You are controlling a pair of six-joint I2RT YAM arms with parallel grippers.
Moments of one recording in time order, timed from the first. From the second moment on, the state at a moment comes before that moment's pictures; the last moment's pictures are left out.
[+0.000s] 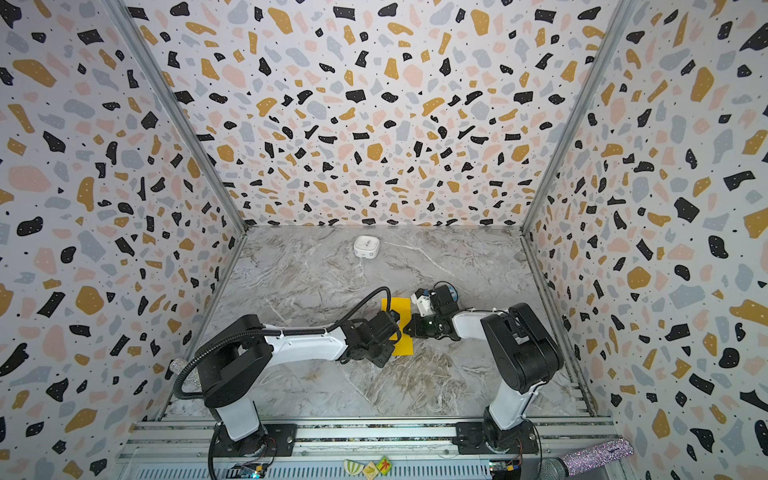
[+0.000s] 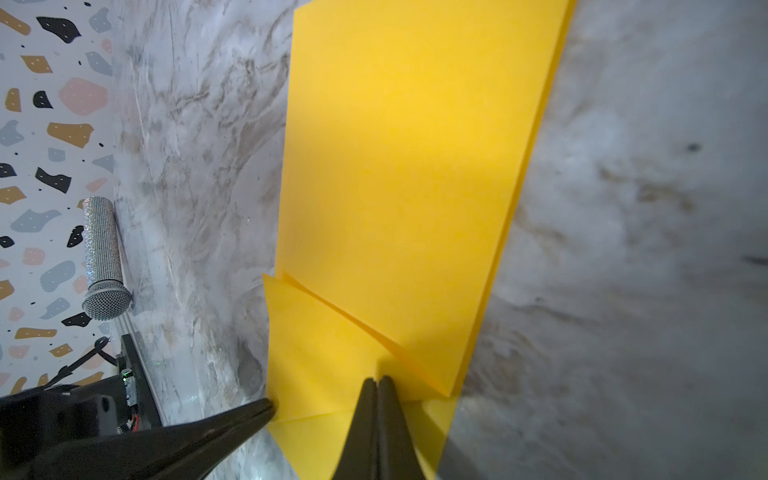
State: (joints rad) left arm -1.01 1.78 1.00 -0.38 -0.12 -0.35; right arm 0.43 1.72 0.72 0.01 -0.57 0.41
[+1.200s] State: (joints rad) left arm -0.88 1.82 1.06 -0.20 -0.03 -0.44; right arm 0.35 1.54 0.58 0.14 -0.62 0.60
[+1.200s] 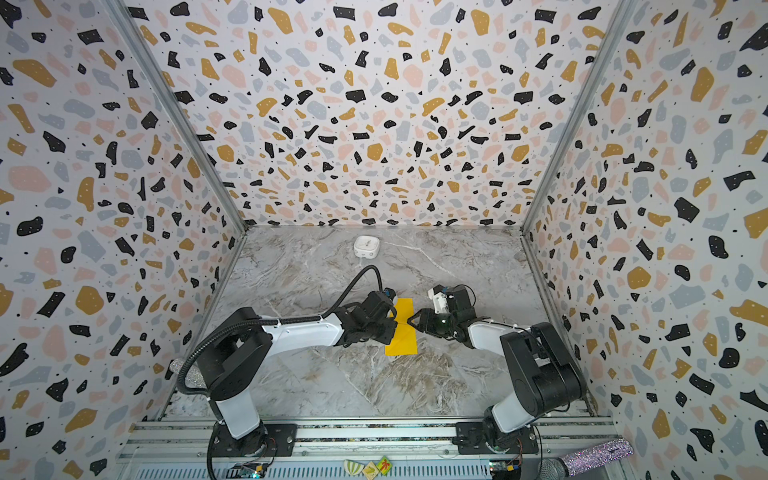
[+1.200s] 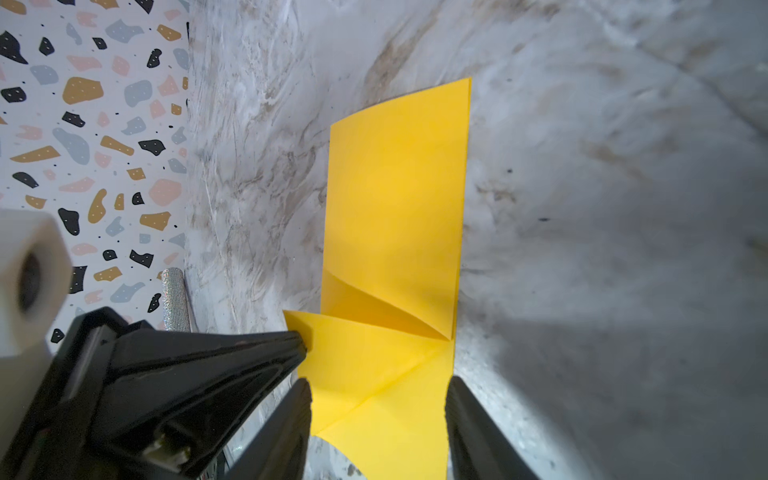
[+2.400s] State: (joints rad) left arm -0.86 1.84 0.96 -0.04 -0.02 -0.62; right arm 0.38 1.70 0.57 0.36 -0.74 0.87
